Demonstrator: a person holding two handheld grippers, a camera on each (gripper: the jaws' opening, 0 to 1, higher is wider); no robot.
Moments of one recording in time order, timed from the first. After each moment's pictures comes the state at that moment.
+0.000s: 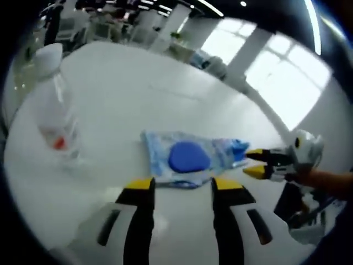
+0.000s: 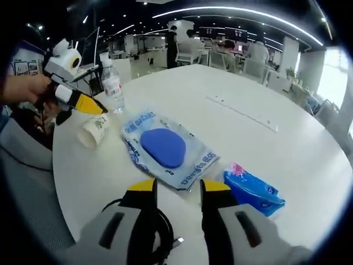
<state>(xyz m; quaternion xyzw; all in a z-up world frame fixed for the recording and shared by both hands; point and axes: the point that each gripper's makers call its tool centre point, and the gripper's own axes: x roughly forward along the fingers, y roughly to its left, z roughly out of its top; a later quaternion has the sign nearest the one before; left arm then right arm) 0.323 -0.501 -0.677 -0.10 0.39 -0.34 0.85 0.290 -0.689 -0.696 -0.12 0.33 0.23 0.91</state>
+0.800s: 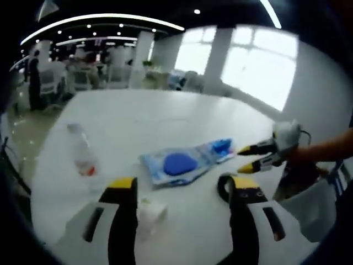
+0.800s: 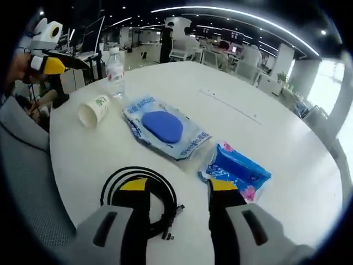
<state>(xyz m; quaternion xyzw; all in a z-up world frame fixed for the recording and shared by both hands) 0.263 -0.463 -0.606 0.00 0.26 -0.39 0.88 0.236 -0.712 -0.707 -0.16 0.34 0.18 0.91</state>
